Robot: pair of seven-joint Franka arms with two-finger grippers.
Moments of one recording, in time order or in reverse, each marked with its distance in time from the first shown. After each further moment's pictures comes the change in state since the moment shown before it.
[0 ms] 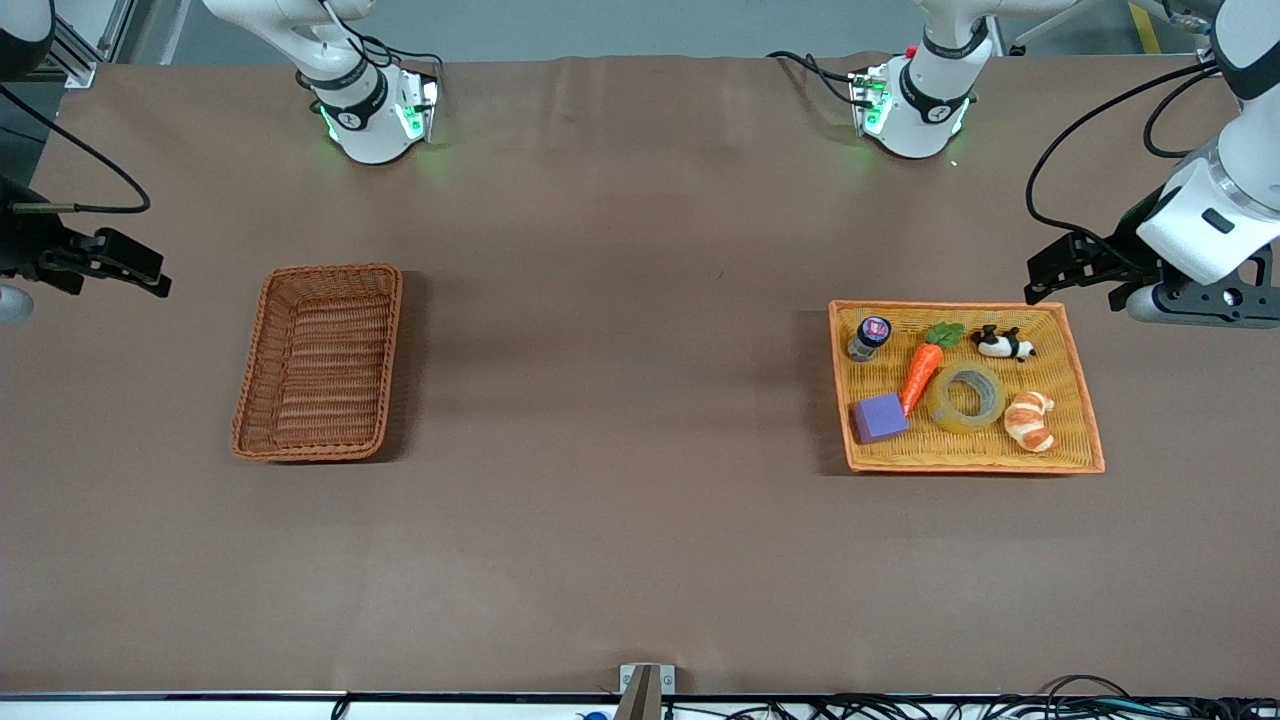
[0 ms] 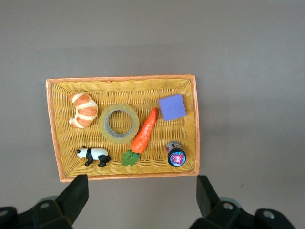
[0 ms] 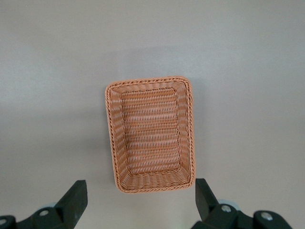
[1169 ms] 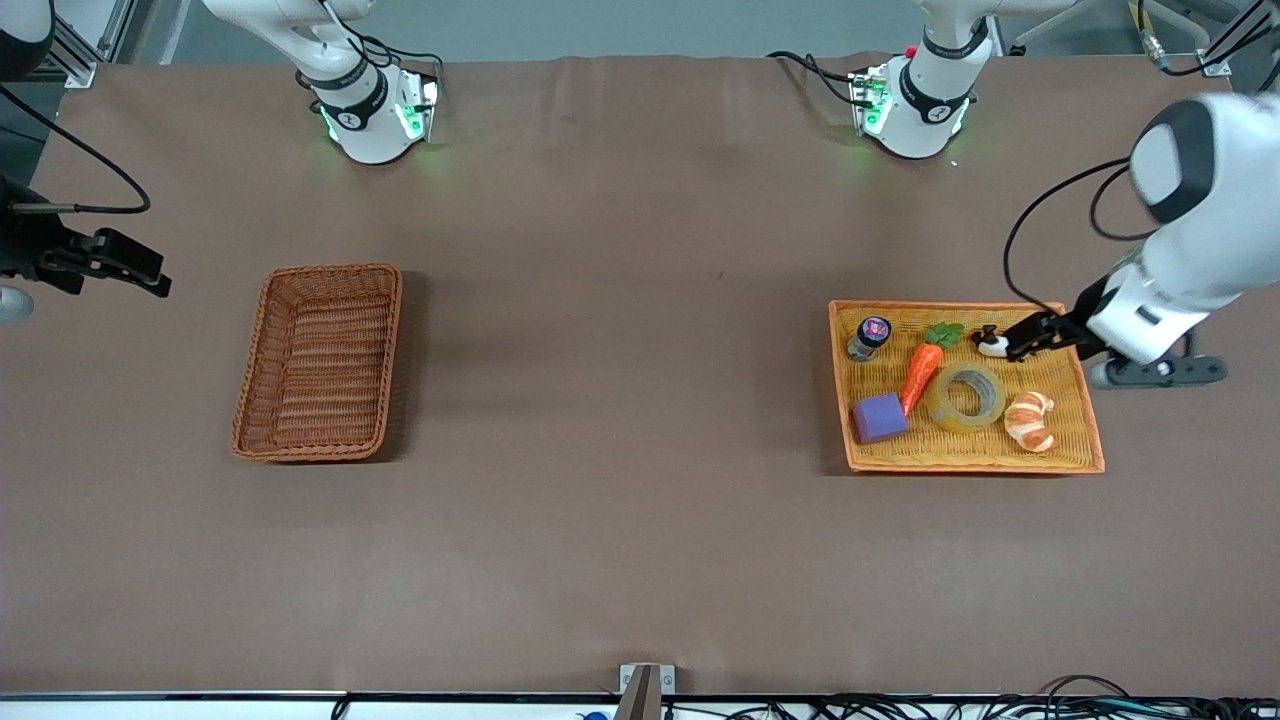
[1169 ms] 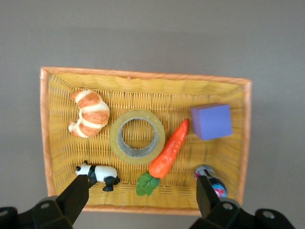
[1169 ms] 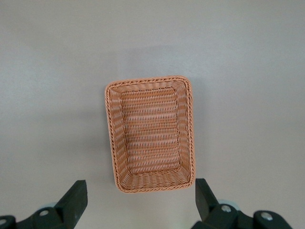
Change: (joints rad) left arm 0.009 0.077 0.078 -0.346 0.010 0.394 0.016; right arm -0.001 0.000 -0.001 -0.001 0.000 -0.001 0.000
